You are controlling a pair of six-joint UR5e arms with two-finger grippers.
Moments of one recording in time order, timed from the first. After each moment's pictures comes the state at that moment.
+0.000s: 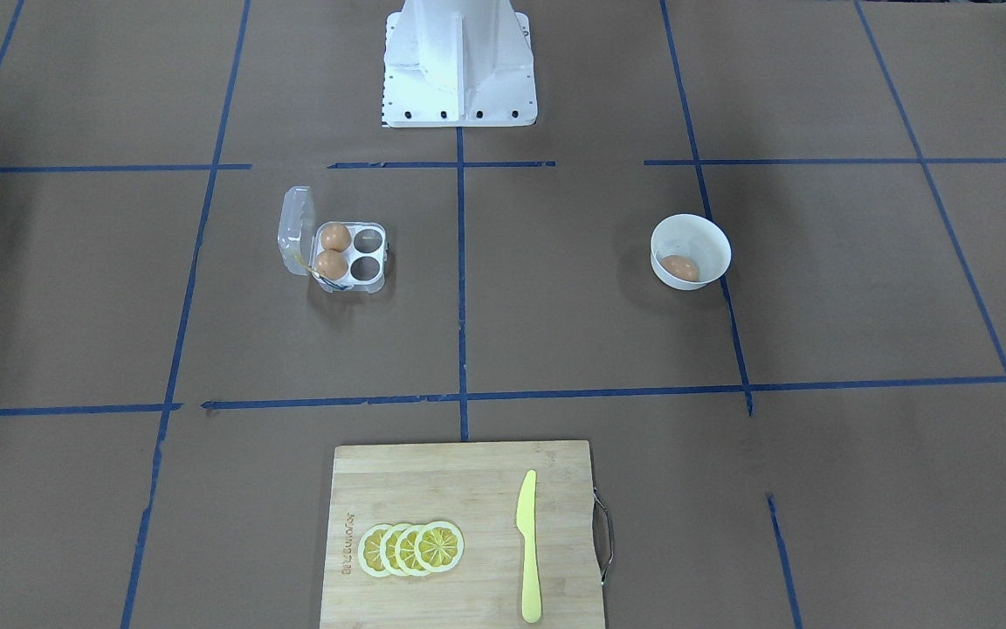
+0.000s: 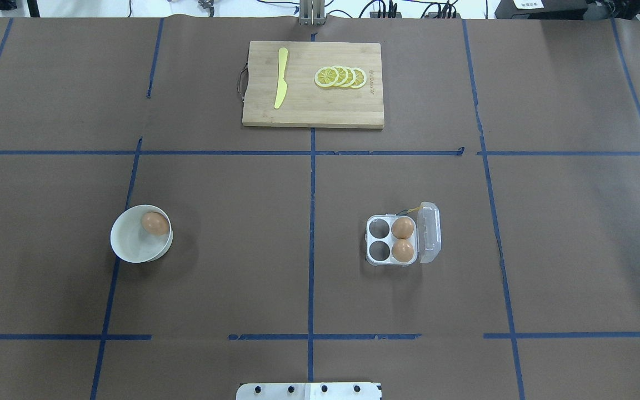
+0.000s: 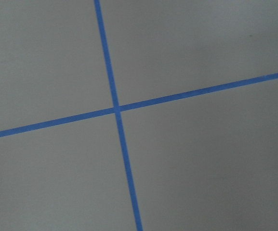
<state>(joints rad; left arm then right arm) -1.47 -1.54 -1.76 -1.62 -2.49 0.06 1.45 -1.59 1.69 -1.52 2.43 0.03</state>
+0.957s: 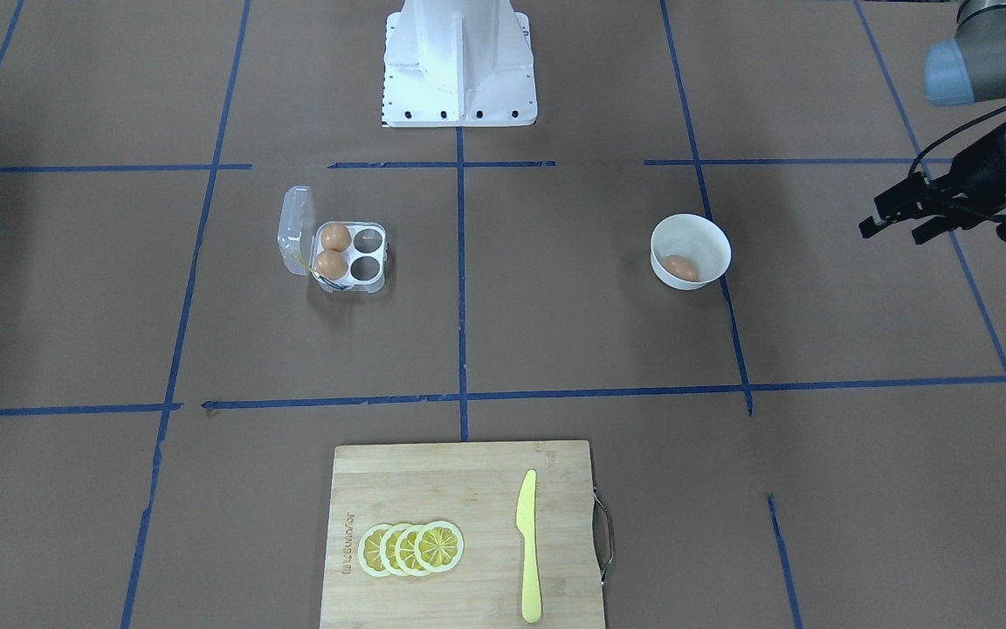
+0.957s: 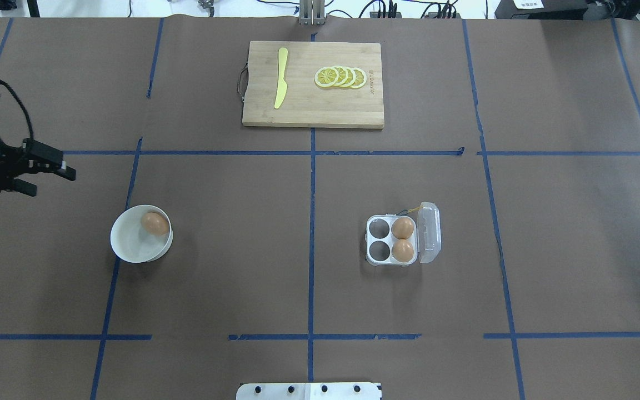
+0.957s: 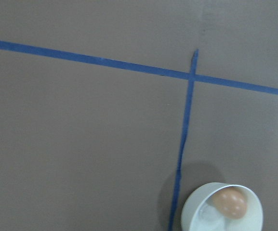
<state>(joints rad) -0.98 -1.63 -1.80 -2.19 -2.38 -1.28 1.41 -1.61 1.69 -1.33 2.44 0.03</state>
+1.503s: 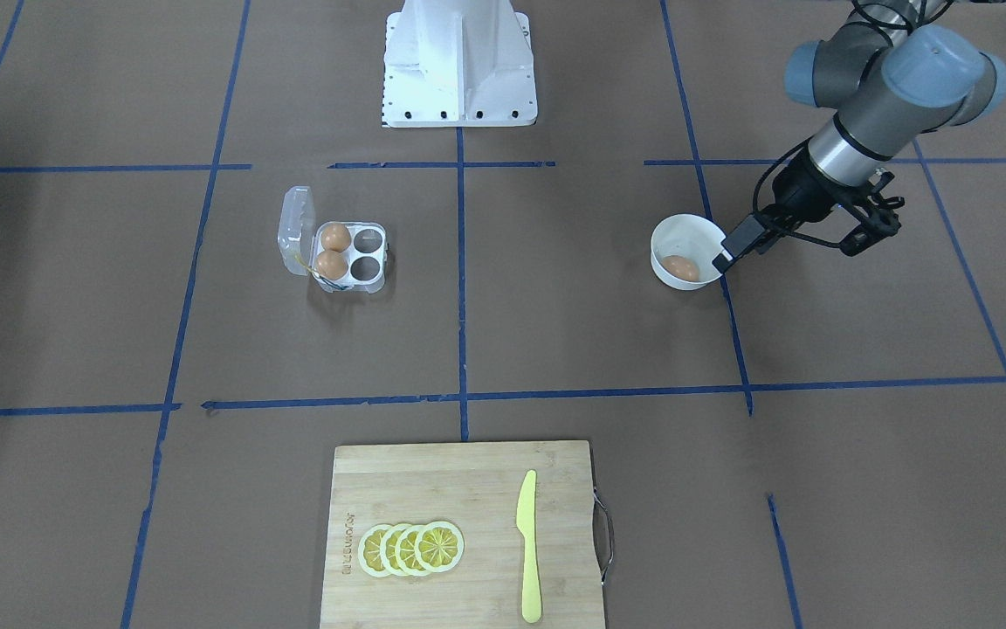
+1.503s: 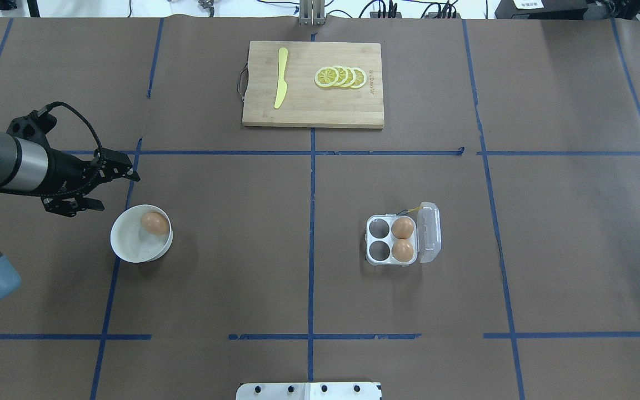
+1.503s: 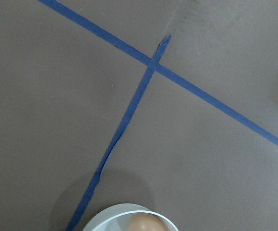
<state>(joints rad) -0.77 -1.67 -1.84 -2.24 -2.04 -1.77 1.40 -1.62 1.69 -1.31 2.49 0.03</state>
